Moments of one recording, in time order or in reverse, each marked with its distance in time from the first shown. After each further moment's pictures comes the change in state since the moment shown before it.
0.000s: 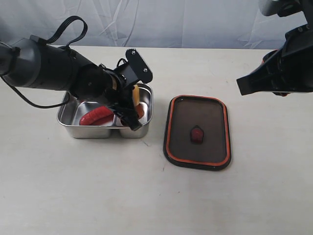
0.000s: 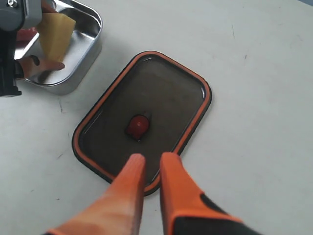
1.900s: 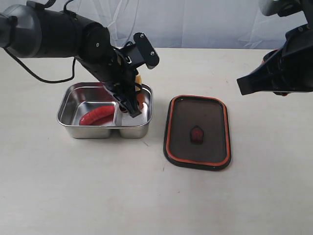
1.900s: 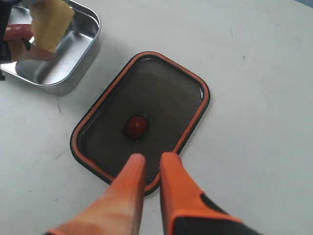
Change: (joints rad) left arm 0.008 0.001 -0.217 -0.128 0.348 0.218; right arm 0.000 0.000 0.000 -0.008 -0.001 0.002
